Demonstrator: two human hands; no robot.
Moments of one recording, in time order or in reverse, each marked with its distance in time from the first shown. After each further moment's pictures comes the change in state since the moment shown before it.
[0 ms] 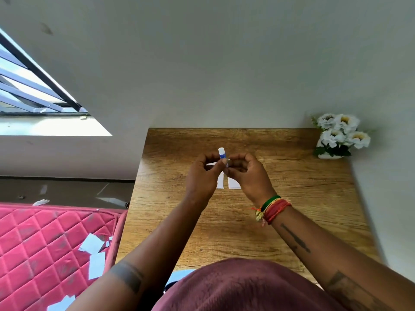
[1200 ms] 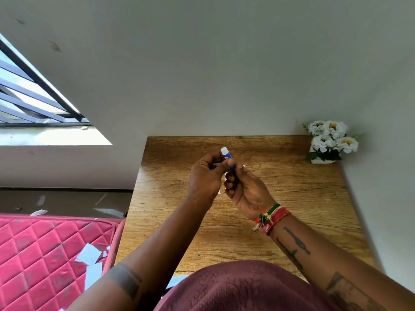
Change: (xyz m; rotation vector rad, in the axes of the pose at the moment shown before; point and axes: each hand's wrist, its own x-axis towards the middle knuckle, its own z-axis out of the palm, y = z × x) left_hand -0.012 0.027 0.016 -0.129 -0.070 0.091; right_hand -0.024 -0.008 0.001 0.726 -0.191 0.229
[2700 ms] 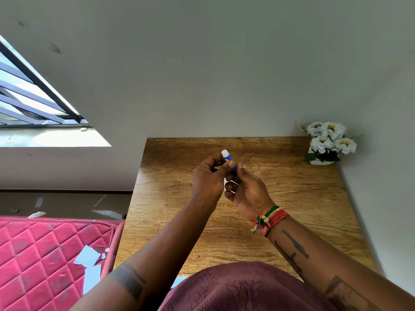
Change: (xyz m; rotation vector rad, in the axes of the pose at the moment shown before) left_hand -0.006 0.001 0.008 -0.044 0.066 -0.054; right_hand -0.002 0.000 0.002 -0.066 0.105 -0.020
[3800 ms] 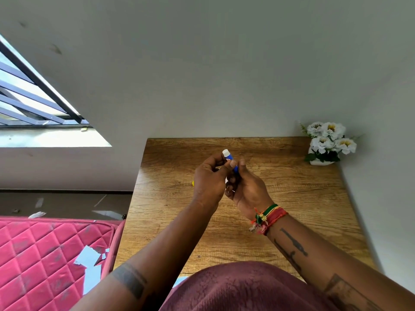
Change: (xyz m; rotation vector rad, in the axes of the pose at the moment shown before) left_hand -0.003 0.004 0.004 -0.035 -0.001 -0.031; right_hand 0.000 -0.002 0.006 -0.020 0.062 -0.010
